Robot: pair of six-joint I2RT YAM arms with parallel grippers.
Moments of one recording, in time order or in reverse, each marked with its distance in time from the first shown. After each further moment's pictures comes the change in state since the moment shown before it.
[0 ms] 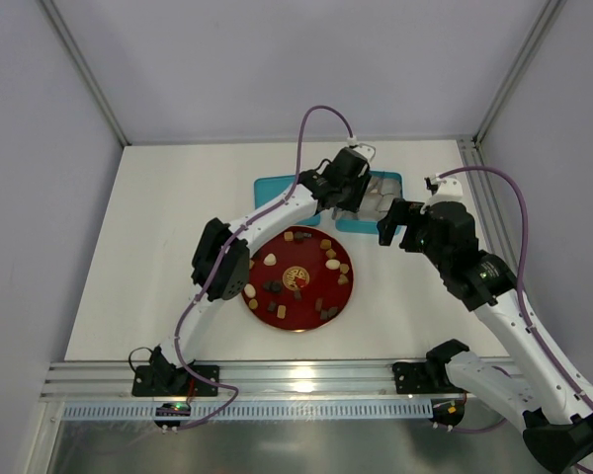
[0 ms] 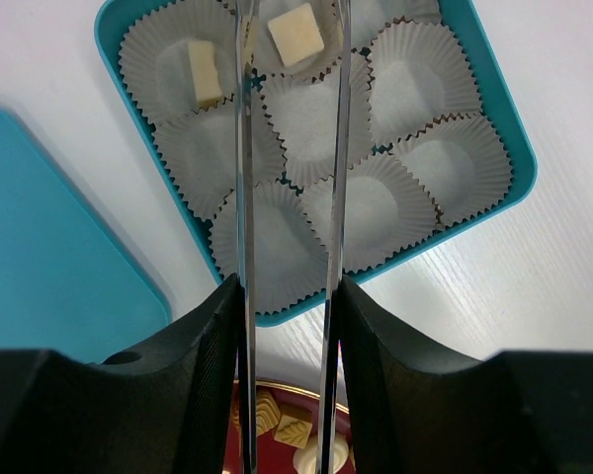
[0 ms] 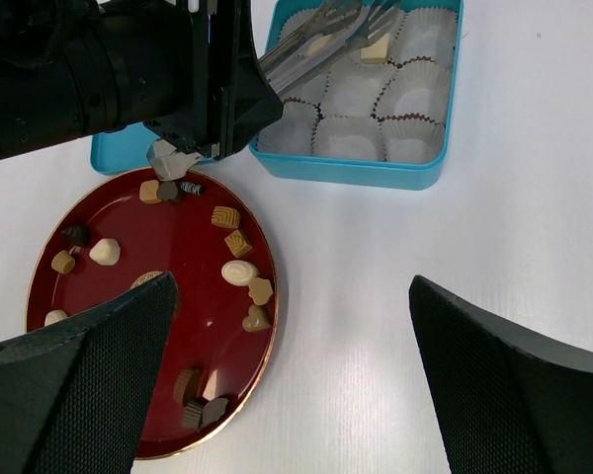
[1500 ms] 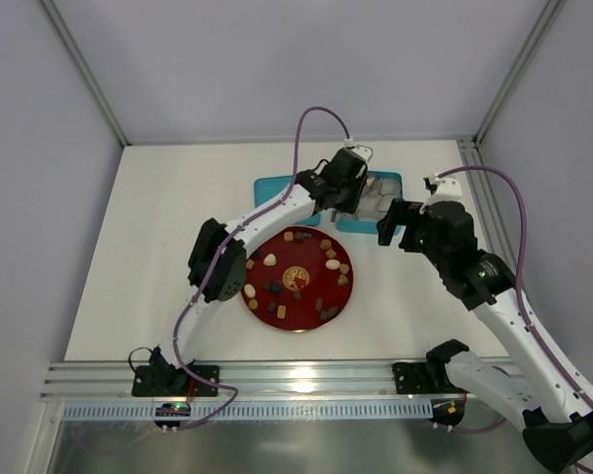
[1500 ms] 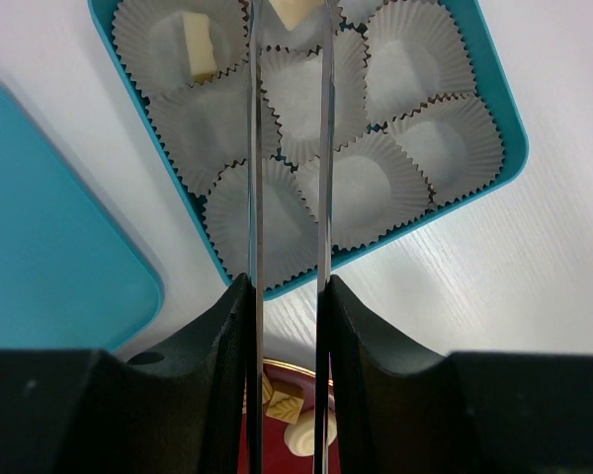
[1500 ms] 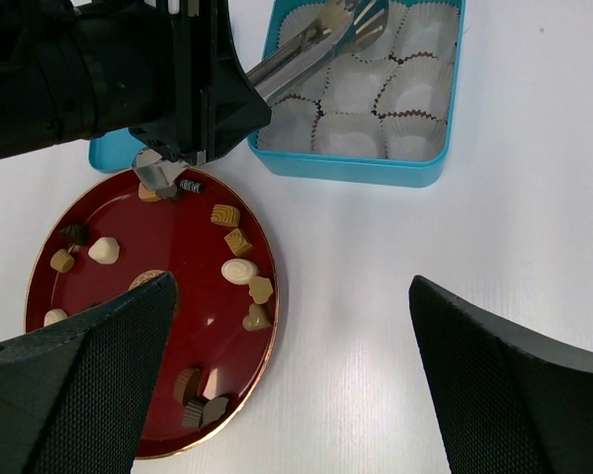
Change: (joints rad) left arm 0.000 -0.039 -0.035 -0.024 0.014 -0.034; right arm 0.003 0.011 0.000 0.000 -0.001 0.004
